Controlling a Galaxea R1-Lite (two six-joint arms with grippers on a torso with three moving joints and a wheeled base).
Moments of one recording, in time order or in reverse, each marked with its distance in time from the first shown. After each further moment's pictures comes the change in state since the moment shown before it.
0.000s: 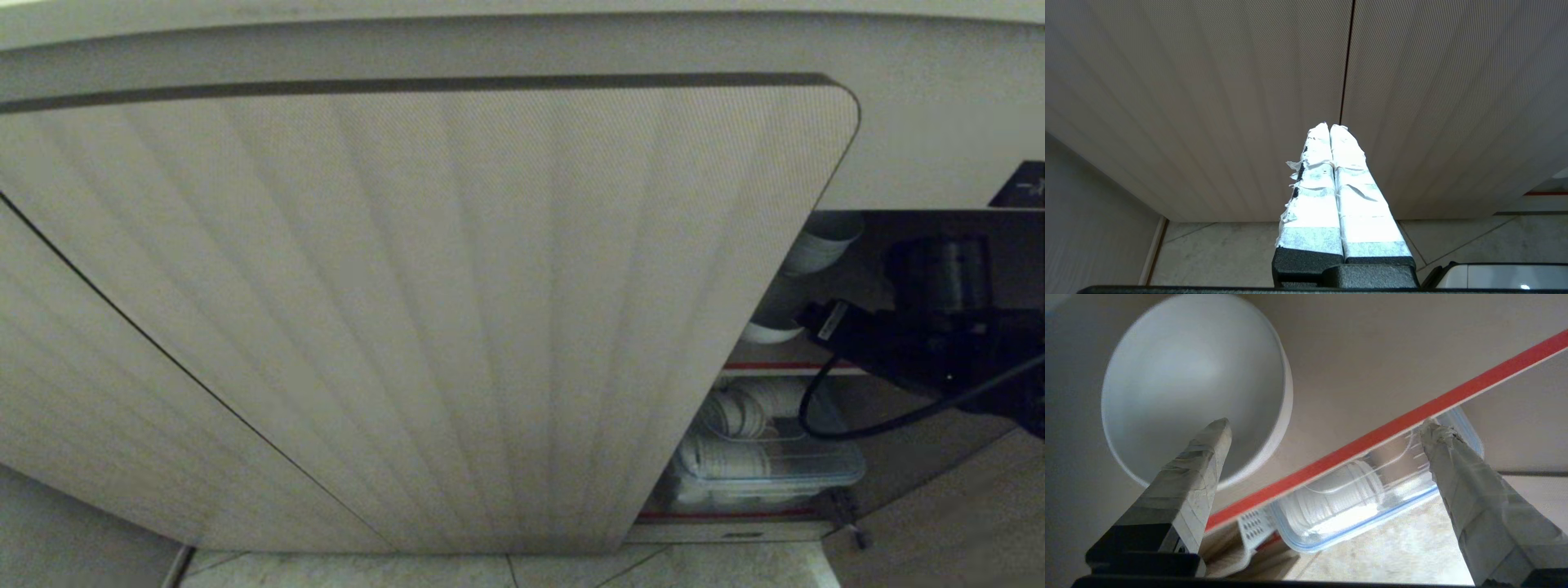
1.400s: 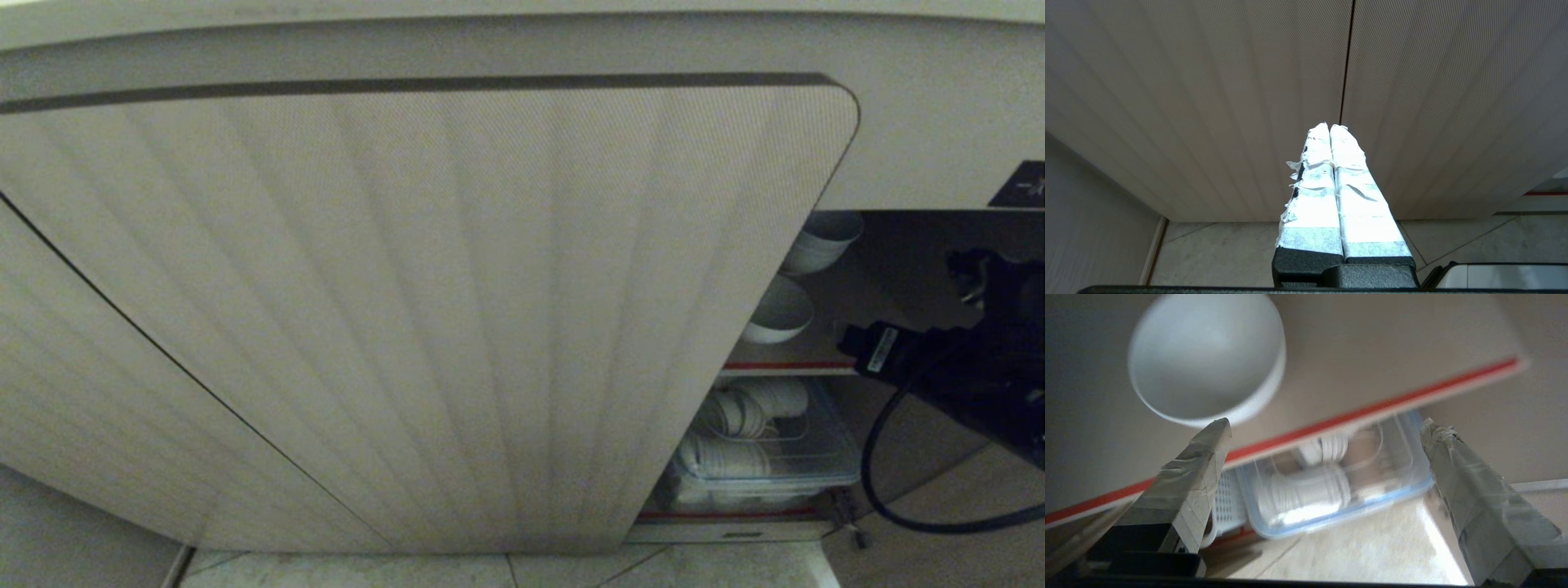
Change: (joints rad) left arm 0.000 0.000 0.000 0.000 0.000 0.000; right arm 0.000 -0.188 0.228 -0.171 0.021 -0.216
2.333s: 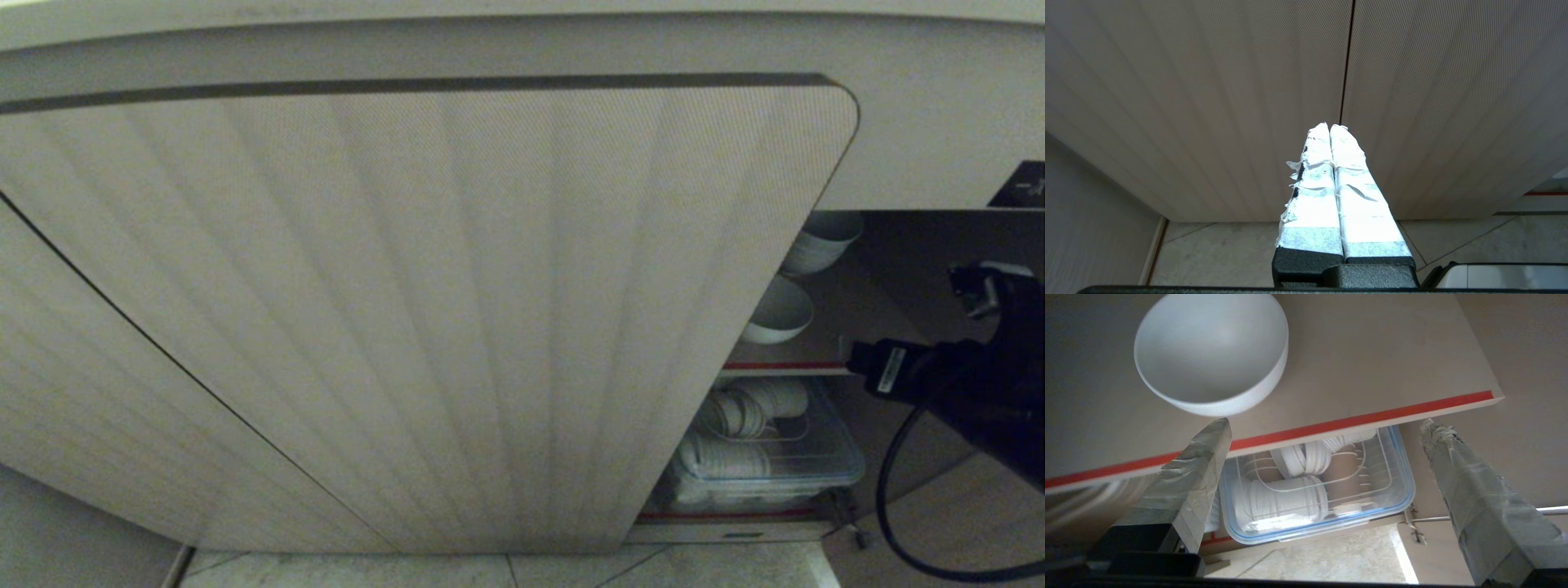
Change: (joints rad) left arm 0.000 0.000 0.000 0.000 0.000 0.000; right arm 0.000 -0.024 0.119 -0.166 0.001 -0.156
